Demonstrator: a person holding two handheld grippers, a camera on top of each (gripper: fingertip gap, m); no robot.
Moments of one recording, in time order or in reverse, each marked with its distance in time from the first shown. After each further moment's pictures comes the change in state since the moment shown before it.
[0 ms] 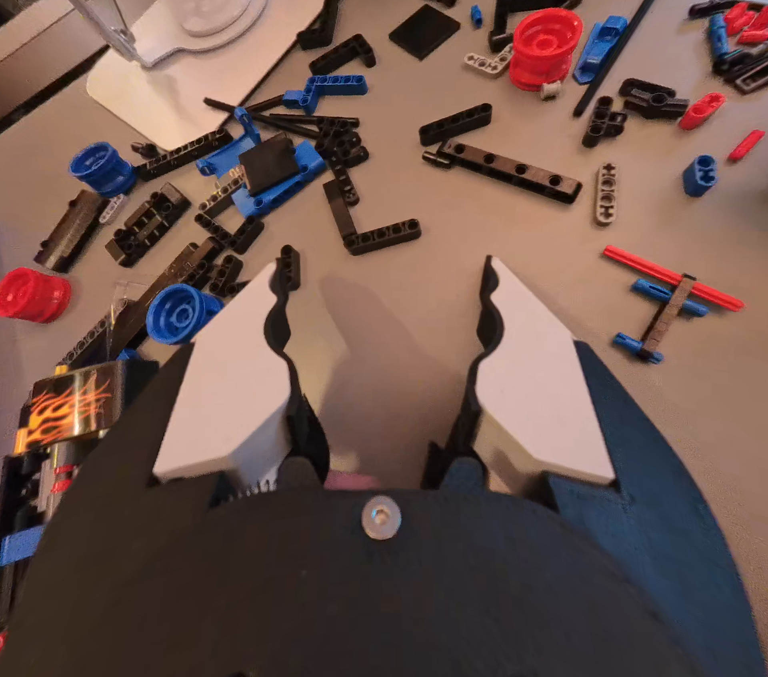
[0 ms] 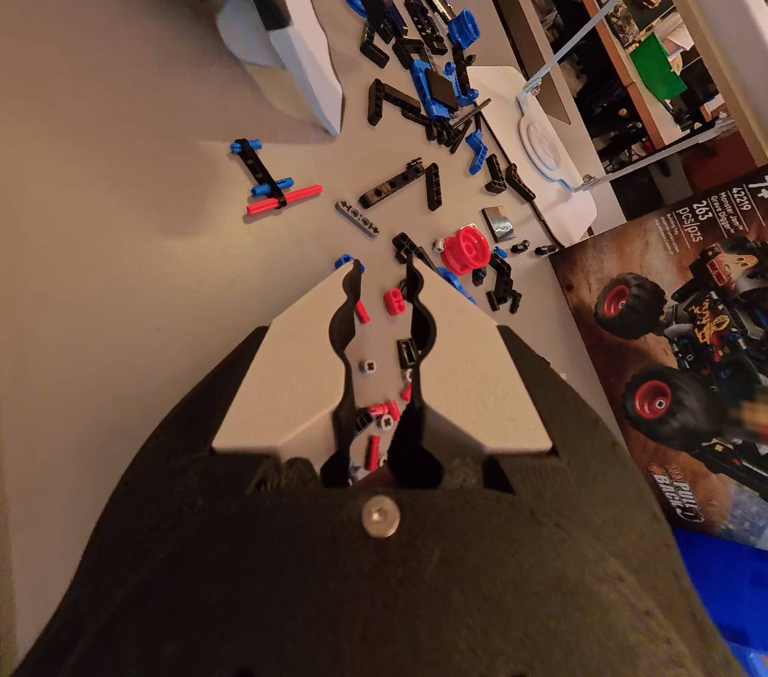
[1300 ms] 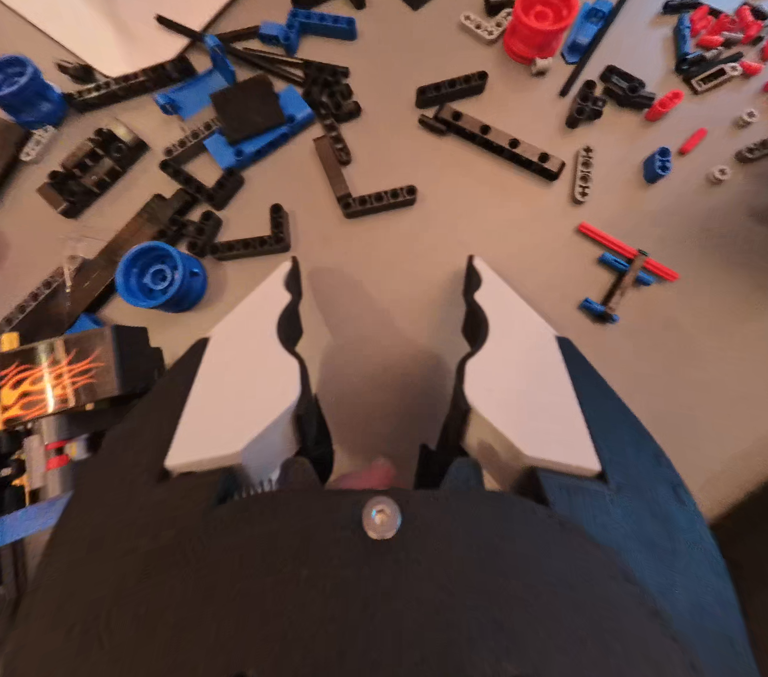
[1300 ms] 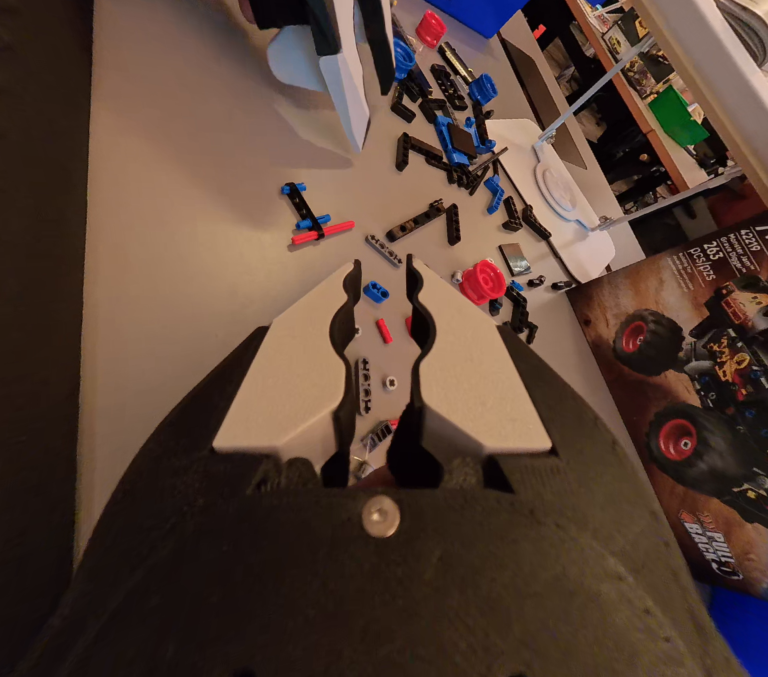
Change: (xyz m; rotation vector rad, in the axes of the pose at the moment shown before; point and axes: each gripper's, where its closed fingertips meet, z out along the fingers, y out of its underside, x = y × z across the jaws) left arm 0.002 0.011 -0.011 -0.118 0.150 -0.120; right arm -0.012 -0.021 -0.014 0.109 -0.070 0.007
